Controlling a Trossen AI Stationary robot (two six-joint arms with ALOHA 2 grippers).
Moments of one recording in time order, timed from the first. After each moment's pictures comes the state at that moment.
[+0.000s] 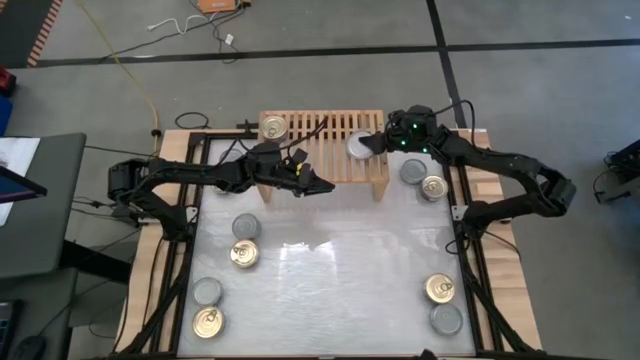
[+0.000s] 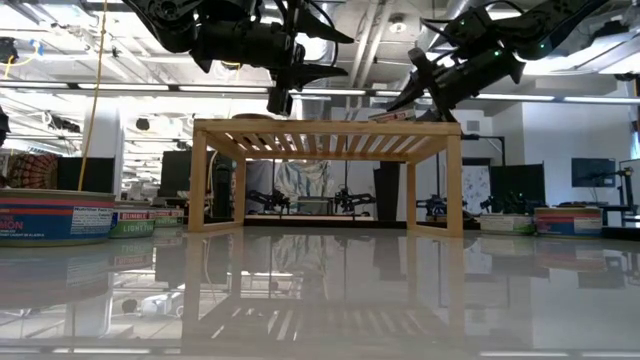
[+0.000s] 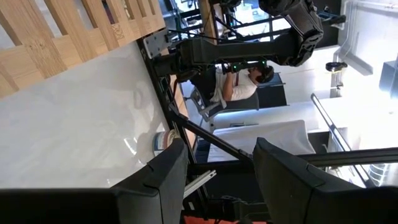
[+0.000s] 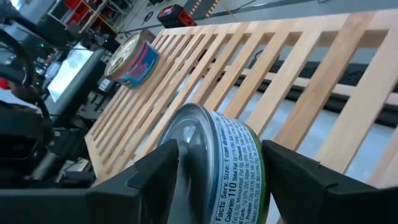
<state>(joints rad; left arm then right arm) 0.27 1.51 0.95 0.47 0.38 -1.27 -0.69 1.26 0.81 0.07 -0.24 0.61</state>
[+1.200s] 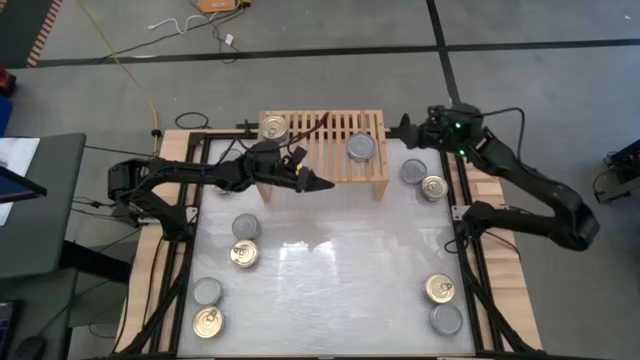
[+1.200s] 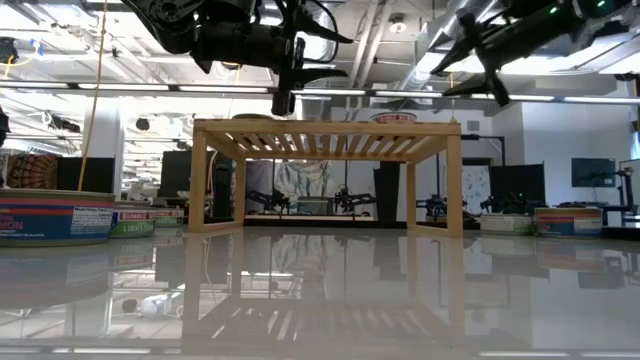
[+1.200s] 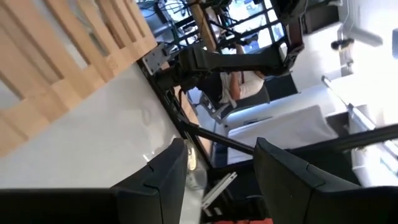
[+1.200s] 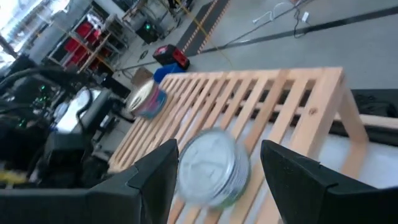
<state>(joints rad) 0.28 1.51 0.95 0.48 0.38 -1.07 -0.78 0.89 0.81 -0.22 -0.21 0.65</state>
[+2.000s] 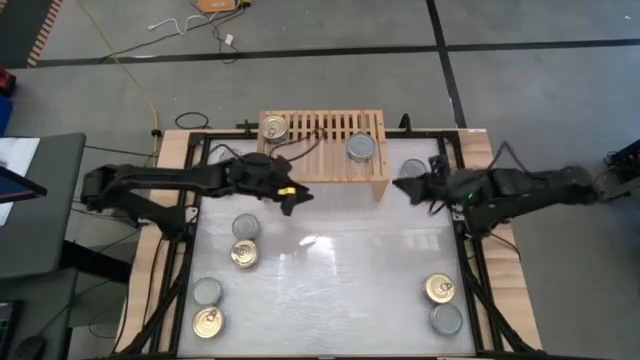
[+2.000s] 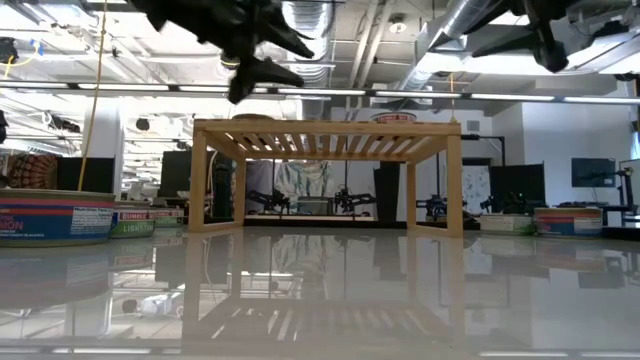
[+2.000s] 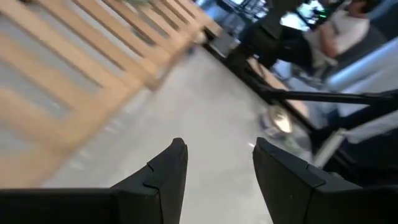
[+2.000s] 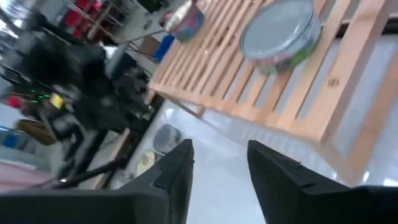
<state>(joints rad) 0.16 1.28 0.95 -0.04 0.06 -0.61 0.15 0.75 0.81 -0.52 0.55 1.07</state>
